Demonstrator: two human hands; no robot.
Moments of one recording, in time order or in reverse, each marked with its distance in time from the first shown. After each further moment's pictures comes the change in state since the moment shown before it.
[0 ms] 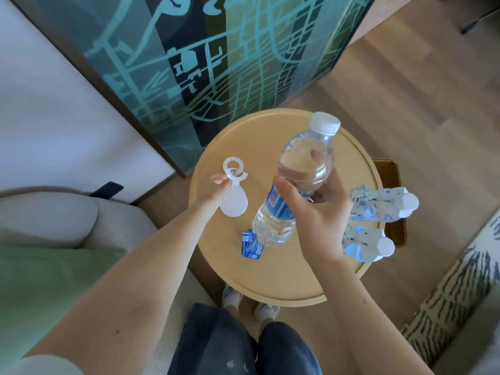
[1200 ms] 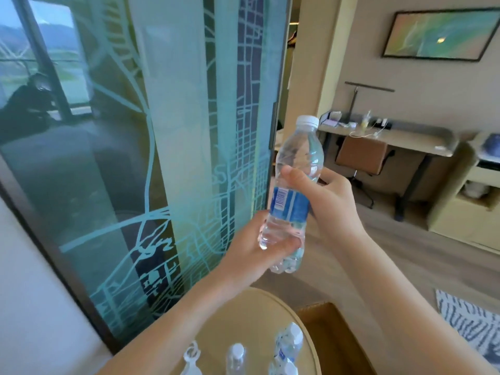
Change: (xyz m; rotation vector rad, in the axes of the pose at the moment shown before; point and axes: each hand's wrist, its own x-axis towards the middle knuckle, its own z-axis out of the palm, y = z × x) left_hand -0.429 0.334 -0.047 -0.020 -0.574 1.146; right_hand 0.018 -0.394 -0.129 0.095 0.022 -0.343
